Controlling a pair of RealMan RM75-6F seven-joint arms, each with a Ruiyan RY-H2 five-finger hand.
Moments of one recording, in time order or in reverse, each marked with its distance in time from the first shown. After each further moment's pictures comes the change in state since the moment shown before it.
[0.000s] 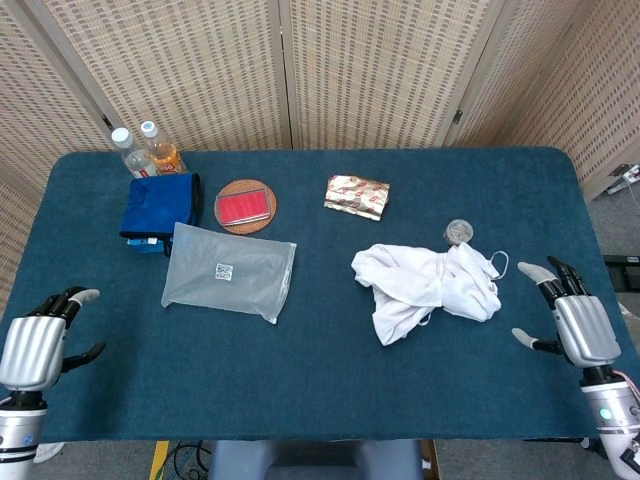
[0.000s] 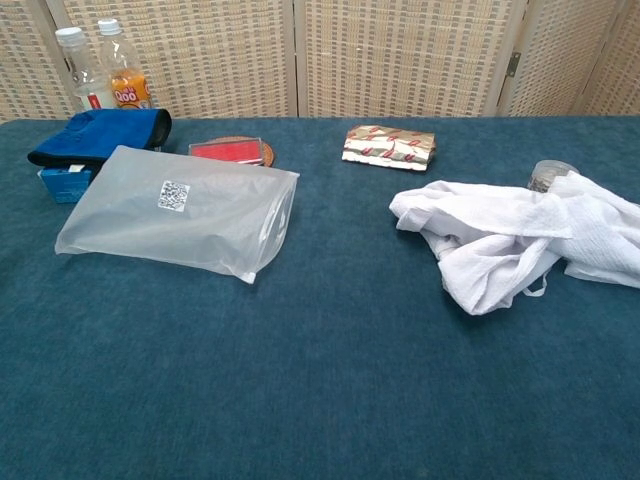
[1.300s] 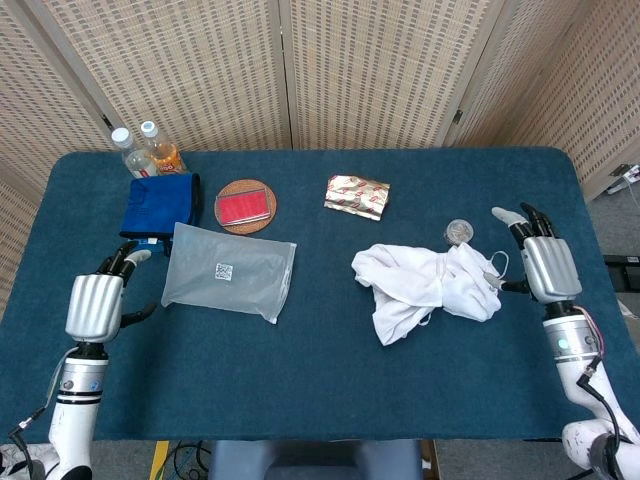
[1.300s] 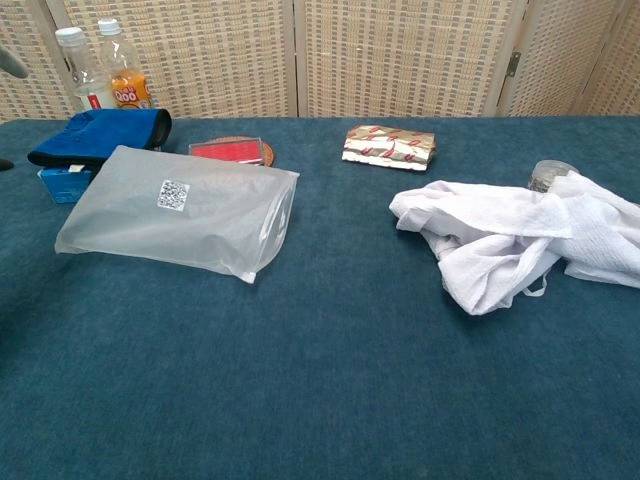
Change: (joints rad) left arm -0.187 -0.207 -0.142 0.073 -0.138 -0.105 0.128; right arm 0.201 -0.081 0.177 0.038 0.219 -0.196 -0.096
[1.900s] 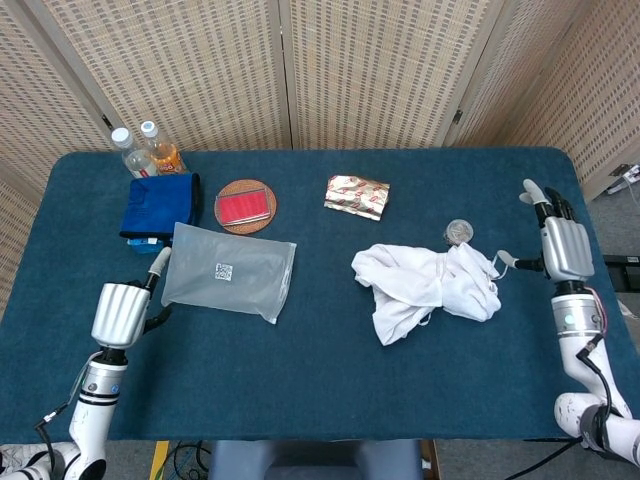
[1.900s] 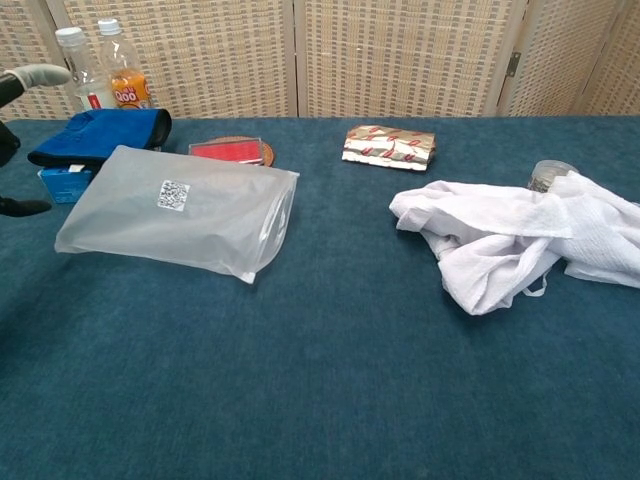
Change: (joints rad) left arm -0.028 -0.203 0.073 0.375 0.181 0.054 -0.075; right arm 0.043 -0.073 0.079 0.158 0.139 -0.070 0.059
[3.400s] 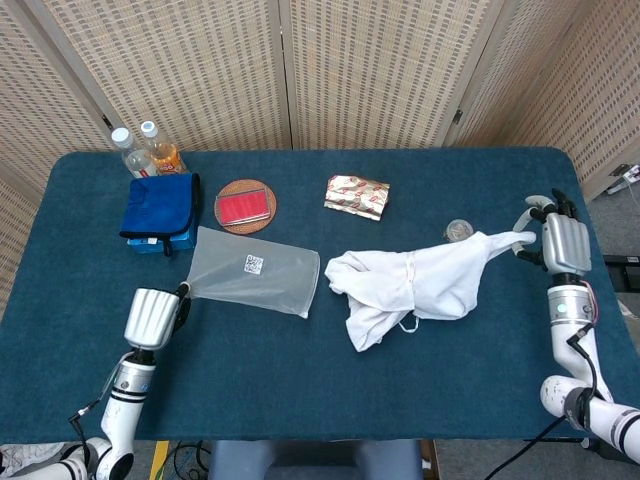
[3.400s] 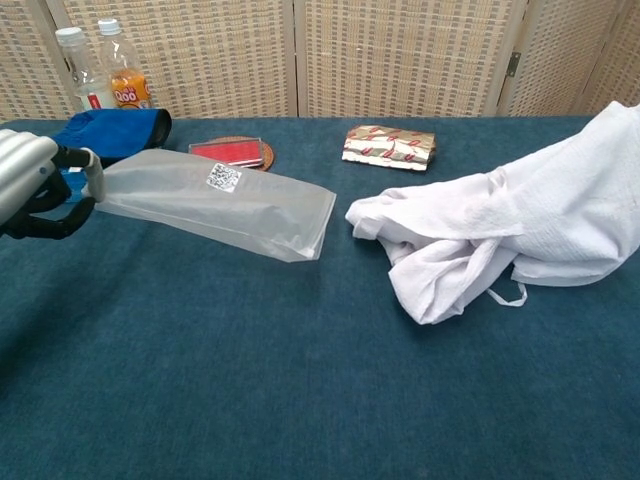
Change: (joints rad) left arm -0.031 -0.192 0.012 0.228 0.009 -0.026 -0.033; right arm 0.044 -0.085 0.030 0.124 0.135 -0.056 -0.096
